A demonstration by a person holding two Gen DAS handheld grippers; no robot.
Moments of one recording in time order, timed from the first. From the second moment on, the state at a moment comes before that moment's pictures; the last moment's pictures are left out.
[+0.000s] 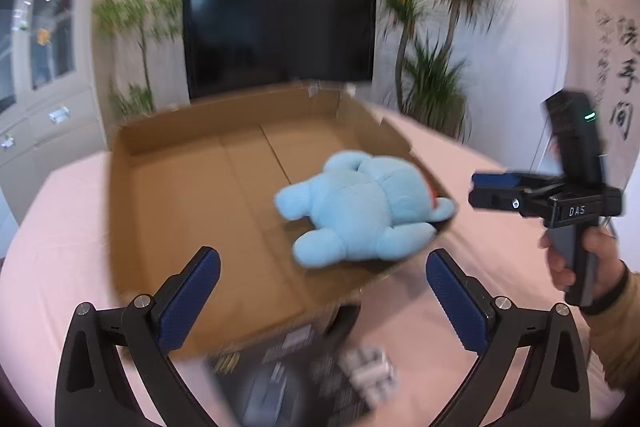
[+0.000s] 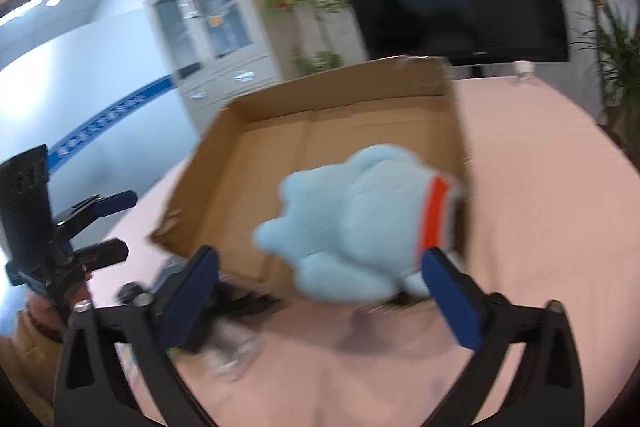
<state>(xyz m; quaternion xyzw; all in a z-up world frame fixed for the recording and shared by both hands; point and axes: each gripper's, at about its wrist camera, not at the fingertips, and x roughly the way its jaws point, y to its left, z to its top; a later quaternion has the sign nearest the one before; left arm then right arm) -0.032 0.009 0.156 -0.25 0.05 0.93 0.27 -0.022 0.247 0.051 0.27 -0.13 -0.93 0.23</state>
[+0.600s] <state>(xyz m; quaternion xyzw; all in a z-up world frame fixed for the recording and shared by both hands) 0.037 -0.043 0.027 -0.36 0.11 0.88 0.30 0.024 0.029 -0.056 0.48 -0.05 -0.79 0.37</state>
